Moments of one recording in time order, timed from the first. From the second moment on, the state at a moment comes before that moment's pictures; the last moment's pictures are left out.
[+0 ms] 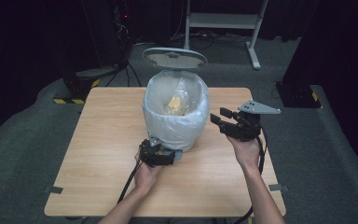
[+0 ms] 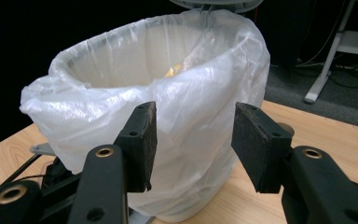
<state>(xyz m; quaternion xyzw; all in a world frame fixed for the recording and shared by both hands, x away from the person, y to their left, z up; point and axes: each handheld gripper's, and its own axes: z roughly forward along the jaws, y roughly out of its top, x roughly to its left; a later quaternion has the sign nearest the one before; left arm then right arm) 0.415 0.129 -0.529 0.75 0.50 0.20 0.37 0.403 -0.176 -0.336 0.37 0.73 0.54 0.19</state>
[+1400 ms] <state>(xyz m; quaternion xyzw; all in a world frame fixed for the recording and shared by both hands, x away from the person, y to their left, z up) 0.415 0.129 -0.529 0.75 0.50 0.20 0.37 0.389 -0.190 -0.429 0.43 0.74 0.49 0.16</state>
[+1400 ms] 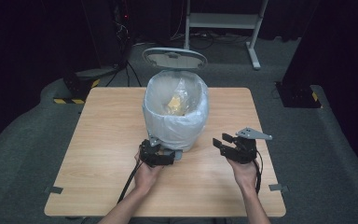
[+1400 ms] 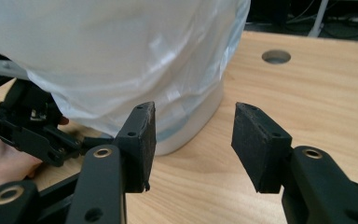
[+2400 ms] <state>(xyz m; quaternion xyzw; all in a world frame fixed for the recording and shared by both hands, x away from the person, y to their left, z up) 0.416 0.132 -0.528 0.77 0.50 0.19 0.36 0.388 -0.193 -0.502 0.49 0.75 0.42 0.16</state>
